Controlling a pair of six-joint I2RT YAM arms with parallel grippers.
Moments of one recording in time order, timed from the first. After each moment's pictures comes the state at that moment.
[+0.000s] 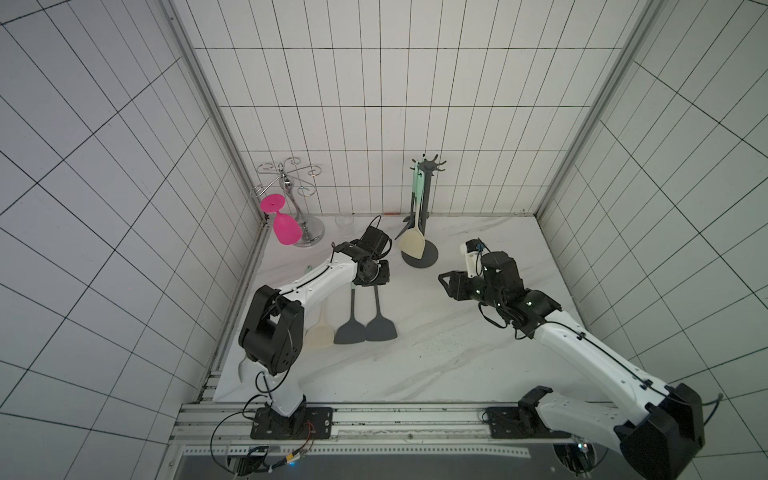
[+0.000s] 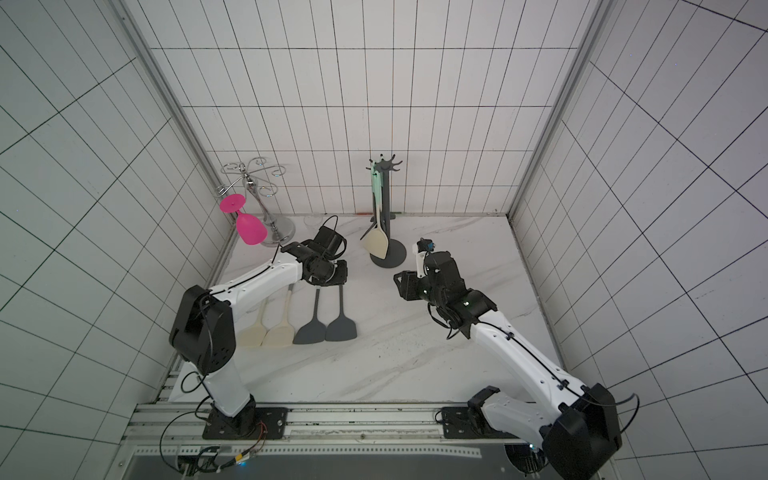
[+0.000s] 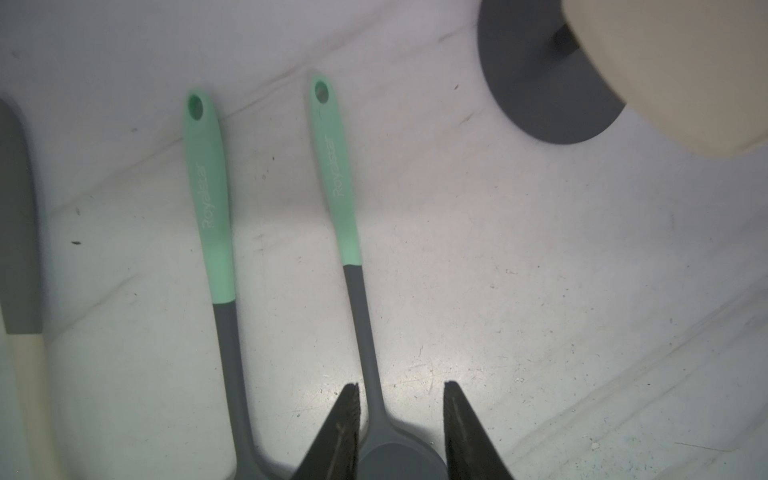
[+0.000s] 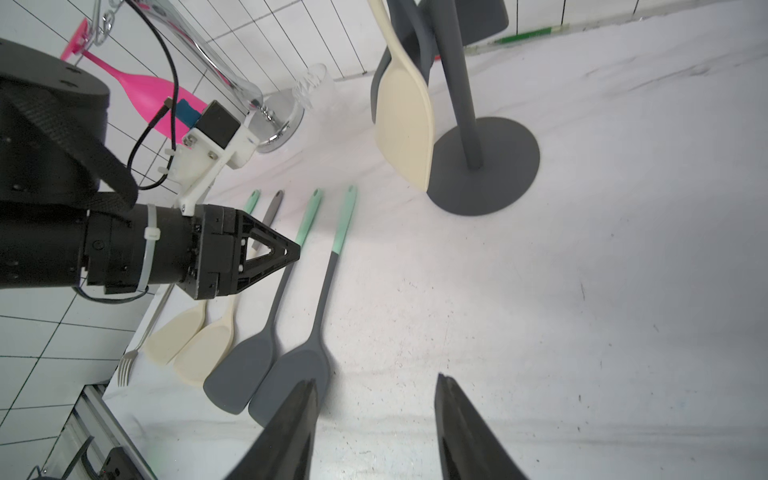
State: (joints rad) left arm -0.52 1.77 1.44 -0.76 0.01 -0.53; right arm 0.53 1.14 0.94 -0.34 -0.11 0.44
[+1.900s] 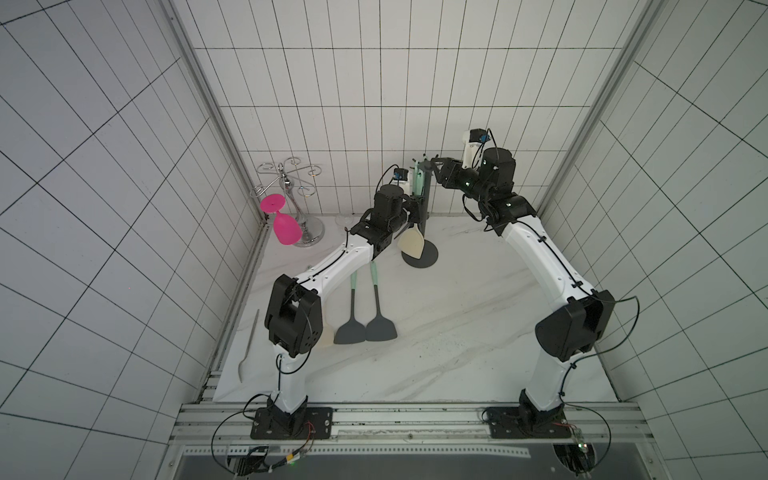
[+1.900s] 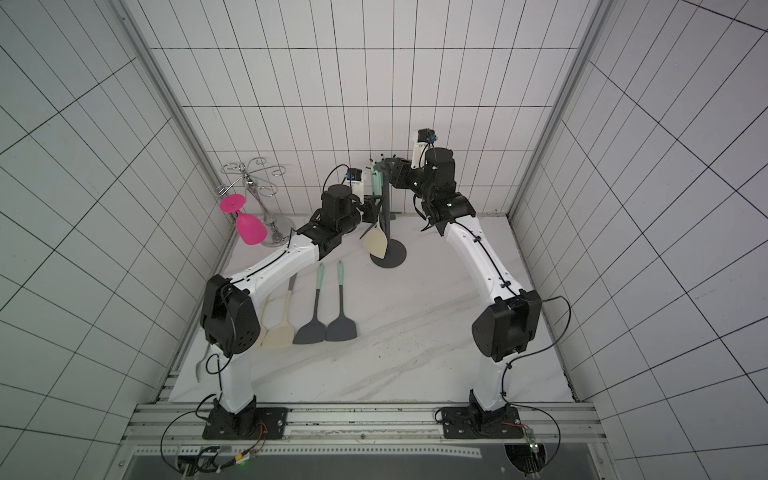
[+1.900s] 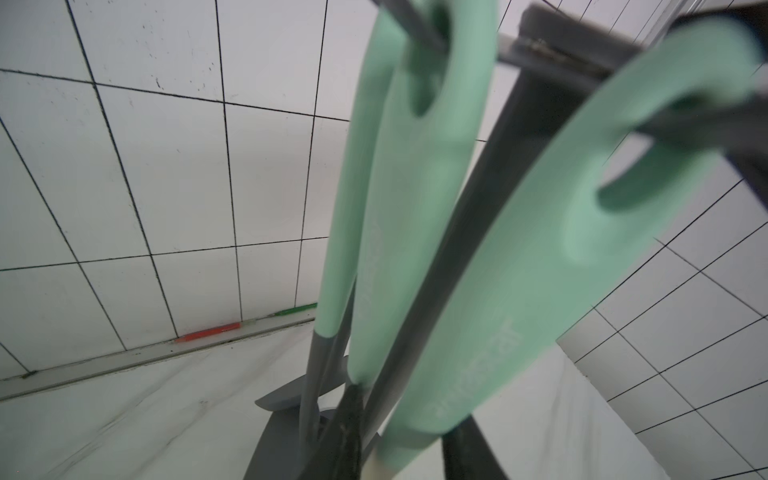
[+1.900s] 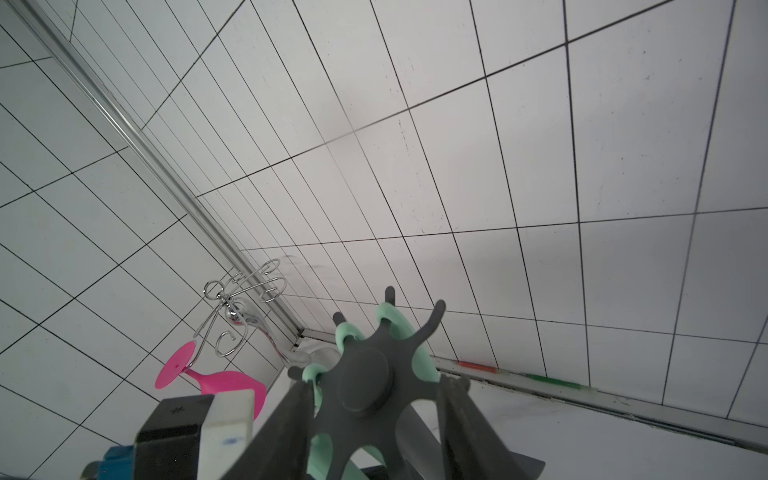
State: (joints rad) left arm -0.58 1.97 1.80 -0.02 0.02 -0.29; right arm 0.35 1.84 1.96 -0.18 -0.20 0.40
